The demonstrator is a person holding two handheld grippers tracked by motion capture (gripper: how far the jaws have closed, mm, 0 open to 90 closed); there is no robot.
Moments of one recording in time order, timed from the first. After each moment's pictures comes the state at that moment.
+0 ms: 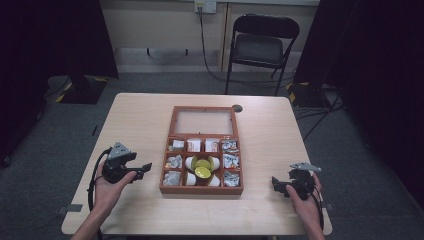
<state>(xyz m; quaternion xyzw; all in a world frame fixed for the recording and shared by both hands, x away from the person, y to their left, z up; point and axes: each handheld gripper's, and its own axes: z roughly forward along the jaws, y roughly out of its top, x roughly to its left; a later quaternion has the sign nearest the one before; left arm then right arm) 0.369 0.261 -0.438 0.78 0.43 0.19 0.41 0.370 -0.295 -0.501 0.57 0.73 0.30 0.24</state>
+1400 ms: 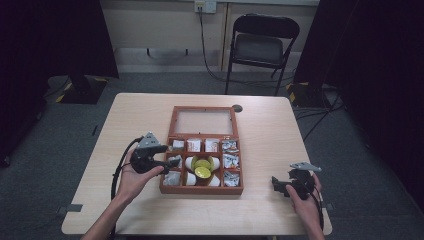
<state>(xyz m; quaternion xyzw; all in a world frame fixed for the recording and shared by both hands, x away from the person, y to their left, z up) 0.393 0.190 -0.413 0.82 0.33 0.14 0.44 0.370 -0.294 -0.501 0.57 0.73 0.30 0.24</state>
